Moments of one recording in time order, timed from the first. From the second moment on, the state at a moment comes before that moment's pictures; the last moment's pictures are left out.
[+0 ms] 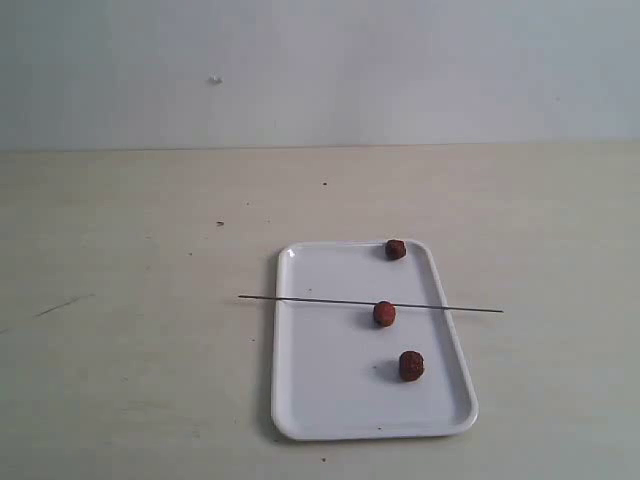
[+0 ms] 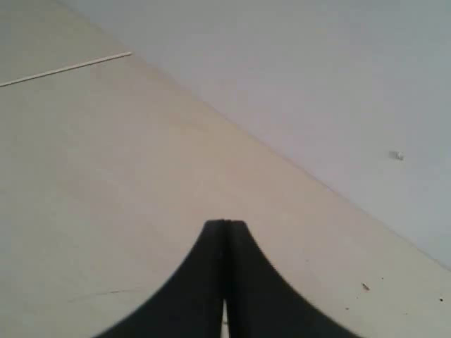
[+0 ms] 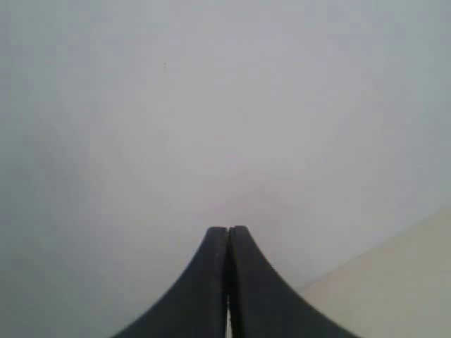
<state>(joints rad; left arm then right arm) 0.05 0.47 -0.03 -0.81 -0.20 0.27 0.03 0.06 -0.07 0.44 -0.13 0.22</state>
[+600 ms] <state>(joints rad) 0.05 0.48 -0.04 -0.79 -0.15 0.23 0.03 1.03 -0.83 0.15 0.52 -0.09</state>
